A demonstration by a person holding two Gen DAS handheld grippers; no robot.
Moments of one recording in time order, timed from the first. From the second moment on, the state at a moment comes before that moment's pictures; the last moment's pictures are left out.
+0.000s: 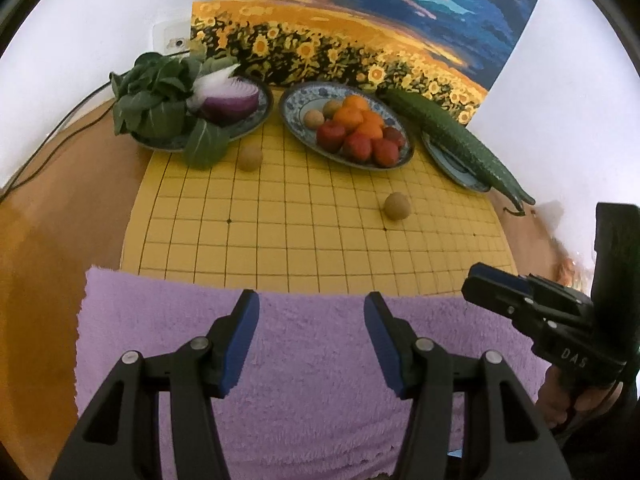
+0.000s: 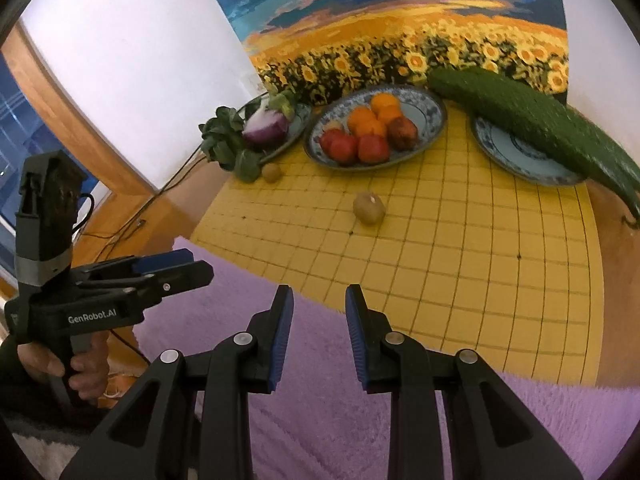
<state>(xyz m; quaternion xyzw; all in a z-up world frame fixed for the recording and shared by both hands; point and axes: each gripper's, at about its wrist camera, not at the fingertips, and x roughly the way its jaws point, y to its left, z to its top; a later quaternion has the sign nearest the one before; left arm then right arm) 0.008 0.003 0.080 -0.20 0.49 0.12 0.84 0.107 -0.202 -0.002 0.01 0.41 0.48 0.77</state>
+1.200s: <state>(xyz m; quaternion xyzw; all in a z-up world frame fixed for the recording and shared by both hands) 0.073 0.076 0.065 -0.22 0.50 0.12 0.83 0.169 -0.162 -0.020 0.01 0.44 0.46 0.77</state>
